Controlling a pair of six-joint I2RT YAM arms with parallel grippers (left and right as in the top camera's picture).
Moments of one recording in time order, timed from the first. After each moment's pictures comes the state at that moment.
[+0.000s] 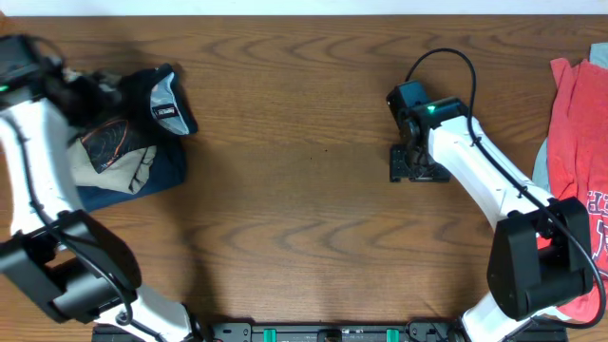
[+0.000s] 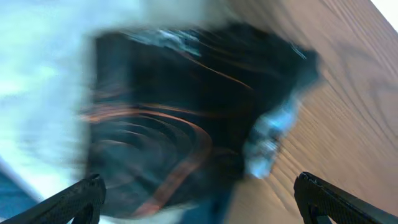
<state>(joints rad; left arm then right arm) 0.42 1.82 1.65 -0.94 0.15 -0.29 0.32 1.80 1.31 -1.08 0.15 0.41</state>
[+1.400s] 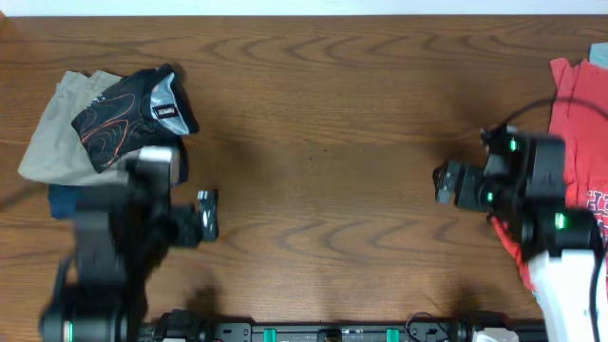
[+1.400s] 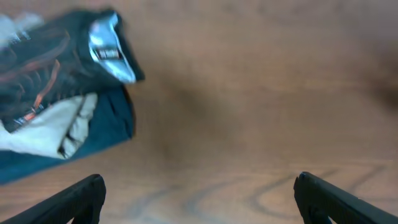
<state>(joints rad) -0.06 0.69 1.06 -1.05 0.12 -0.07 0.00 0.99 0.92 -0.88 -0.15 0.20</state>
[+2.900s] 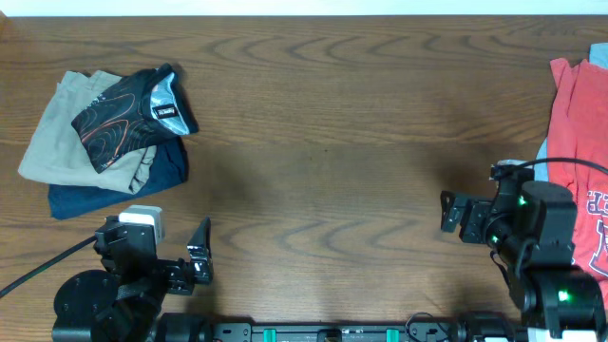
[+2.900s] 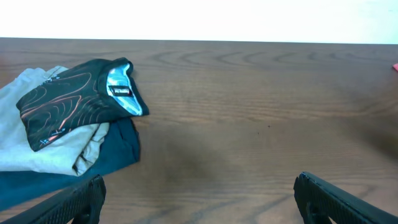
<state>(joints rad) -0.06 0.39 0.97 -1.02 0.12 -0.07 0.01 0.69 0.77 -0.83 -0.10 0.17</state>
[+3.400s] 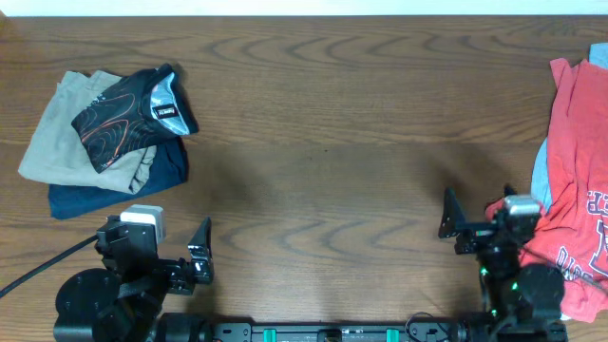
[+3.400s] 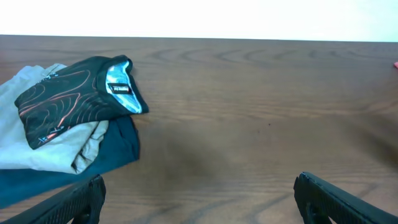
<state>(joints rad) -0.06 0.39 0.96 -1.02 0.12 -0.07 0.01 0.08 0.24 -0.25 -0.09 0.08</state>
